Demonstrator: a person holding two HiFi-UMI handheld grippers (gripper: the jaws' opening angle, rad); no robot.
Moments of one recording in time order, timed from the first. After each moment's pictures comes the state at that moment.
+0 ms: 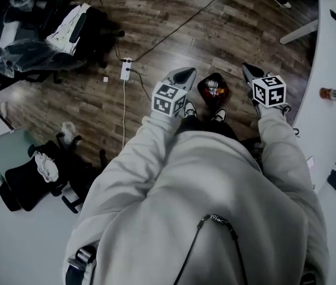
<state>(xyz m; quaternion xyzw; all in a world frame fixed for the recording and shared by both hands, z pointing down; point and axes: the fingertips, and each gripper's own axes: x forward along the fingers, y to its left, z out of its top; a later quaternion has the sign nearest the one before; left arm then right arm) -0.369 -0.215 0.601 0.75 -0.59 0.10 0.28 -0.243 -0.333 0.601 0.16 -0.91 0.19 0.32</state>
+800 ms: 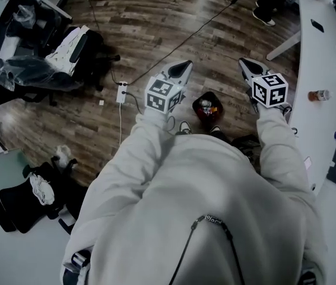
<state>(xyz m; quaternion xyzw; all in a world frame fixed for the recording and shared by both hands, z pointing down) -0.407 -0.242 0.489 0.79 -0.58 0.06 0.16 -0.274 -0.336 0.481 0.21 -0.94 0.11 0.24</state>
